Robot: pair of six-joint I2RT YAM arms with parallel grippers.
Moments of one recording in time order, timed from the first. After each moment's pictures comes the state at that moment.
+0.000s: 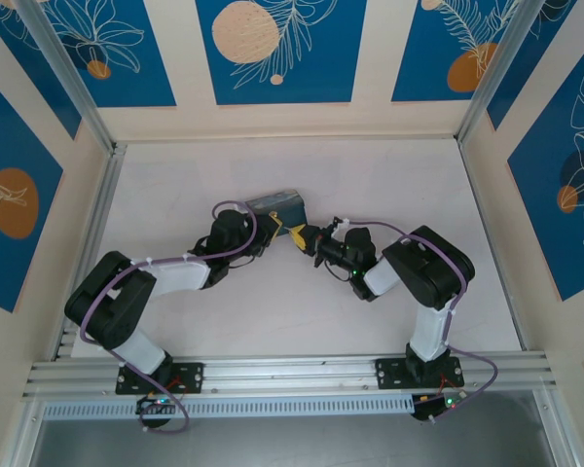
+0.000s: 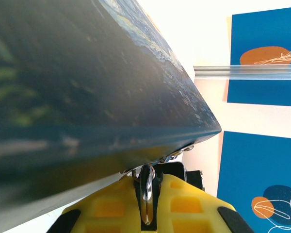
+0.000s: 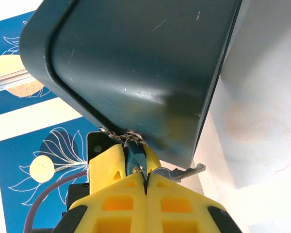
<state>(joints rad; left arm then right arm) -0.61 1.59 0.68 0.54 0.17 -1.40 0.56 1.86 0.49 1.27 -0.40 1.79</state>
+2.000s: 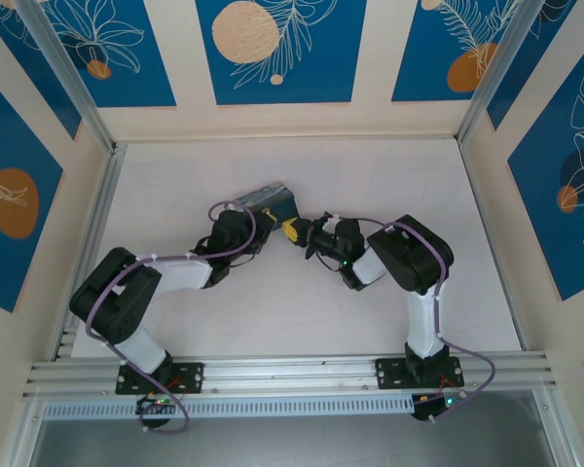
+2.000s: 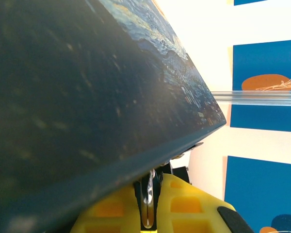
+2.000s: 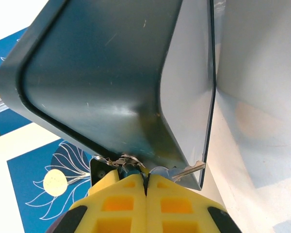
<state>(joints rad) -0.61 1.62 0.68 0.58 0.08 -1.41 0.55 2.03 0.65 1.29 -0.45 1.90</state>
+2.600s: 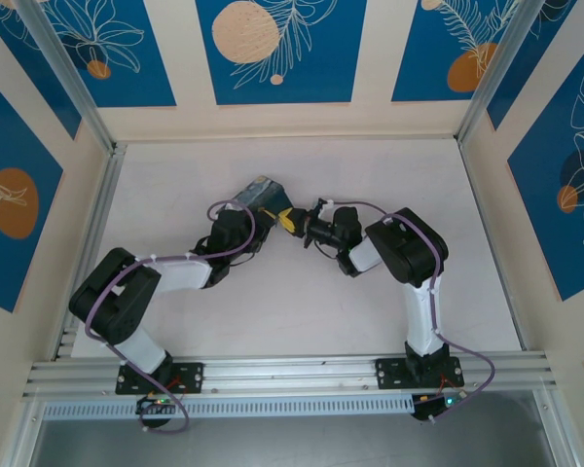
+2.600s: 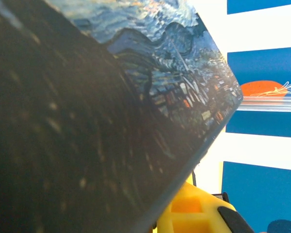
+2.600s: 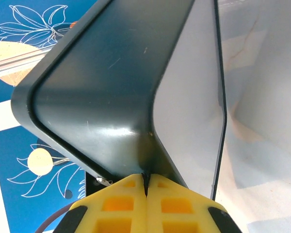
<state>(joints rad) -0.61 1.62 0.68 0.60 0.06 -1.42 0.51 2.09 0.80 1.25 -0.57 1.78</state>
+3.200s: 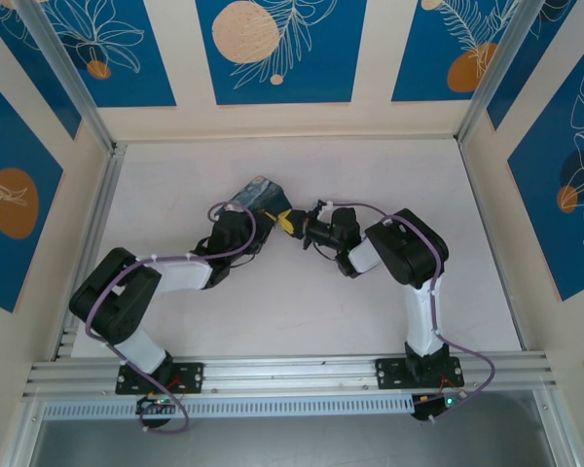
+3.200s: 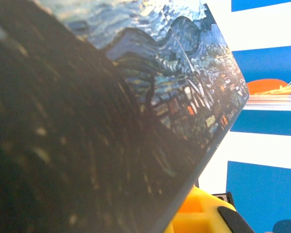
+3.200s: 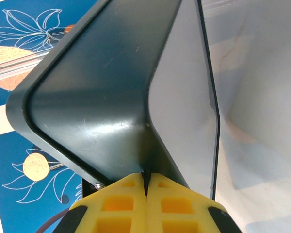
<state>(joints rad) -0.62 1.62 0.67 0.58 0.06 -1.40 0.52 2.07 0.77 1.22 -0.55 1.78</state>
